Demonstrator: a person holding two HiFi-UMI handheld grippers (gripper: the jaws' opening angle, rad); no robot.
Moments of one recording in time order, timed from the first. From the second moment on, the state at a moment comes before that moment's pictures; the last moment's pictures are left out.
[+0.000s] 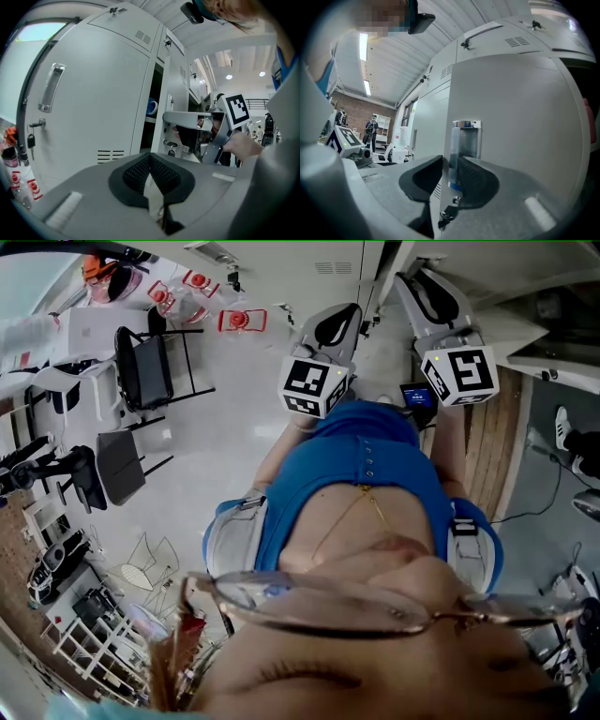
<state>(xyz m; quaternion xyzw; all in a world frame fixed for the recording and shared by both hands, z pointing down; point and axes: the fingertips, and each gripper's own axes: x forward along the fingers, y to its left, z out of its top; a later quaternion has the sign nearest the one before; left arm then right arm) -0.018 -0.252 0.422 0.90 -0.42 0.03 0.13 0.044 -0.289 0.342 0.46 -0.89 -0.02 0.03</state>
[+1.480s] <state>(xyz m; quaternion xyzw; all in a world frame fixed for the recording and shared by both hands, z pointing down) -0.013 -0.302 0.434 0.91 -0.38 0.04 0.14 0.045 -0.348 0.345 0.50 -0.87 -0.01 -0.01</state>
